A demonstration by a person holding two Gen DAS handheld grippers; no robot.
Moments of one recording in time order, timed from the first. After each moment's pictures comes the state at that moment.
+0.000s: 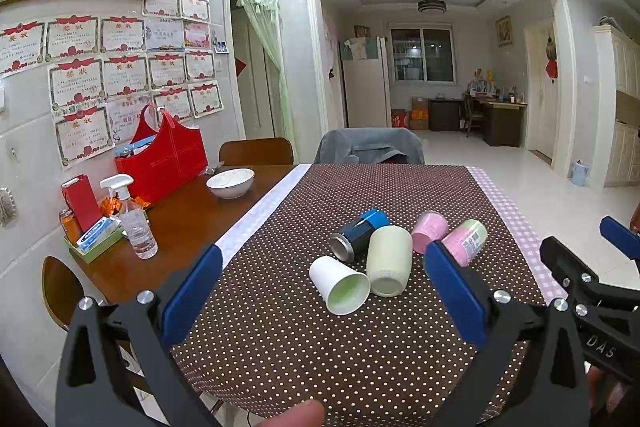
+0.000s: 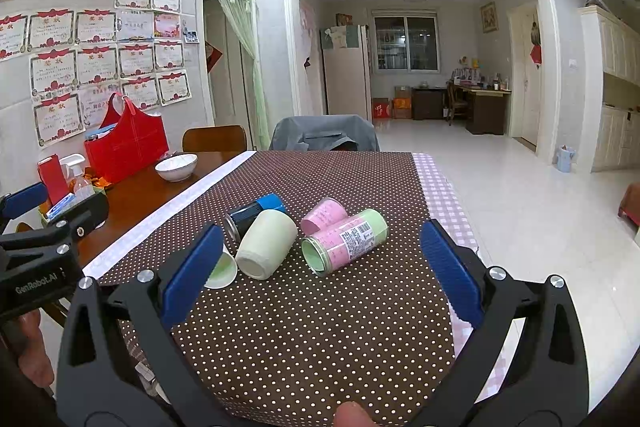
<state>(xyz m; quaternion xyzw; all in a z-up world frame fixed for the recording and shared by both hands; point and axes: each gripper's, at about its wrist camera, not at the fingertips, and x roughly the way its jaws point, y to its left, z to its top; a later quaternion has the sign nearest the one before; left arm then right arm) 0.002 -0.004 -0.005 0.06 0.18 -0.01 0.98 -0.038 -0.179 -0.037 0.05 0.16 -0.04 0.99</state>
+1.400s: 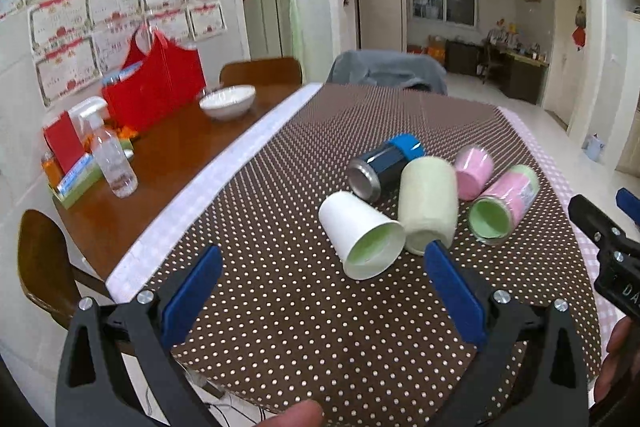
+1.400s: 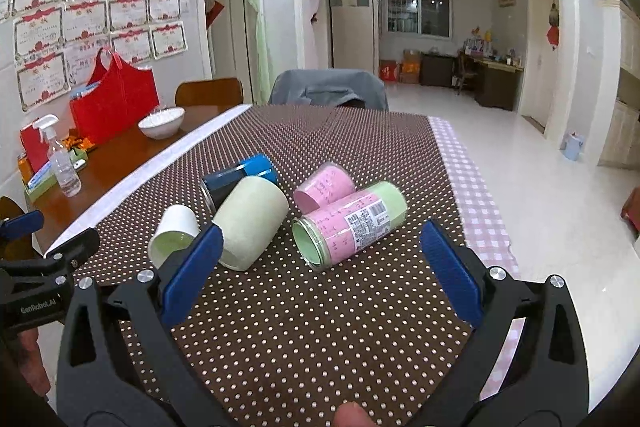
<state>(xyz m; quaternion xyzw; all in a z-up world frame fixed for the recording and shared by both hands) 0.112 0.015 -0.082 0.03 0.33 0.01 0.94 0.075 -0.183 -0.086 0.04 0.25 -0.02 0.97</state>
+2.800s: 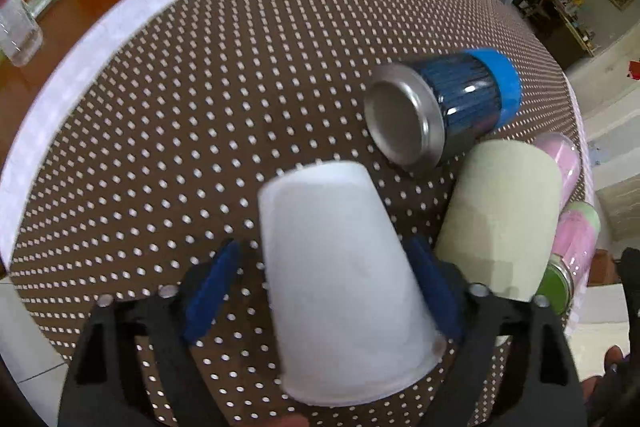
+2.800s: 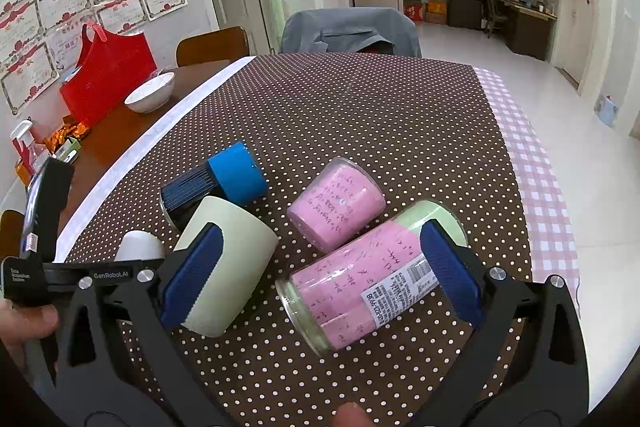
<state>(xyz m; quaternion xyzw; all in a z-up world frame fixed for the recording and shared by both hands) 0.313 0.024 -0.193 -0.14 0.60 0.01 0.79 0.209 -0.209 -0.107 0.07 0.35 0.03 0.93</state>
